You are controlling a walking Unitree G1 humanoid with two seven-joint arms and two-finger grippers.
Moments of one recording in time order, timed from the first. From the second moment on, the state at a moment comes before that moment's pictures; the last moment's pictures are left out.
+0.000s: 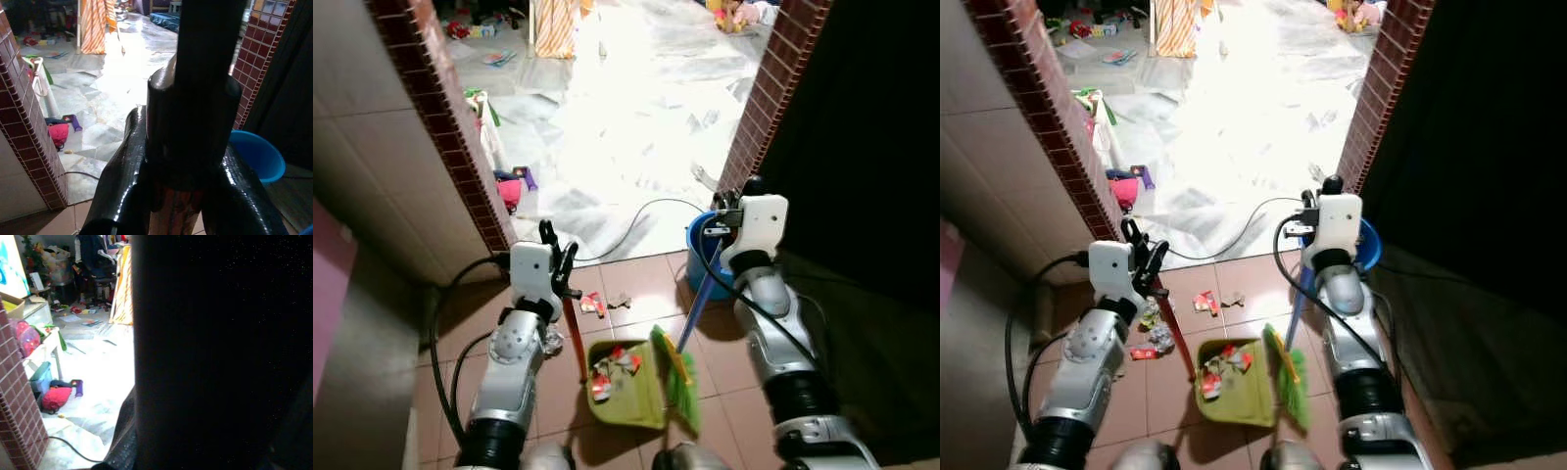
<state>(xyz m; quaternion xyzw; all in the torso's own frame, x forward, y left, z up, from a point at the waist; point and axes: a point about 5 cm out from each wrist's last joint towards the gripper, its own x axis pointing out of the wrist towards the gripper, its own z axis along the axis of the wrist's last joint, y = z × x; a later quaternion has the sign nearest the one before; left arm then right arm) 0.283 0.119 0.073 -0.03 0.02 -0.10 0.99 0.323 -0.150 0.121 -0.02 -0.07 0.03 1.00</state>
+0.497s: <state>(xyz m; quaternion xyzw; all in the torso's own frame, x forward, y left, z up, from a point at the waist) 0.266 0.132 0.066 -0.01 0.04 -0.09 1.00 0.307 -0.169 0.106 -0.04 -0.05 0.03 1.00</state>
